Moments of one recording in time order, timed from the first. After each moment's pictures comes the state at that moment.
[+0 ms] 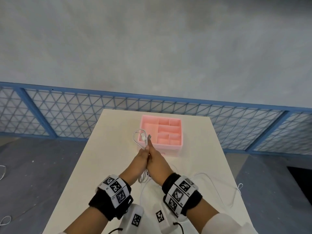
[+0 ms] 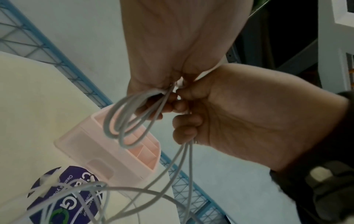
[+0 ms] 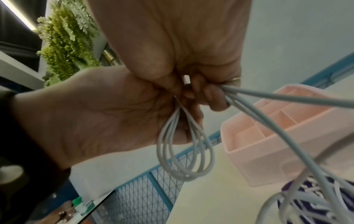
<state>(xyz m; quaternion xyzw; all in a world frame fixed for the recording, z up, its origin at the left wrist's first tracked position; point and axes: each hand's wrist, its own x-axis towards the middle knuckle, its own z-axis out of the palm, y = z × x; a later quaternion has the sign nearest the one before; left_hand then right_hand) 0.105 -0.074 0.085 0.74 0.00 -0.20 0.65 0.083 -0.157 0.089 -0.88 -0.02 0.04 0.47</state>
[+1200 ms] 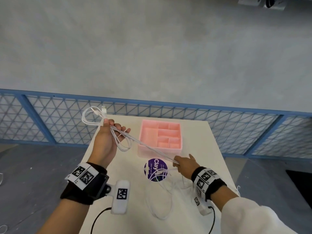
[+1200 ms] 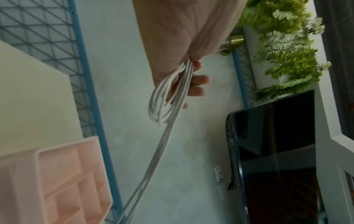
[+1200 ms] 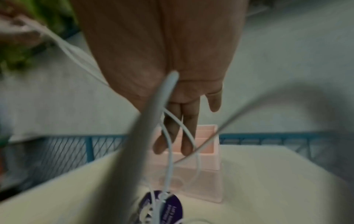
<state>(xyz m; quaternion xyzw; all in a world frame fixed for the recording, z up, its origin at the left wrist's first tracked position) 0.140 0.000 0.153 0.42 0.00 -0.01 0.91 0.095 -0.267 0.061 -0.98 -0.03 0.17 0.14</state>
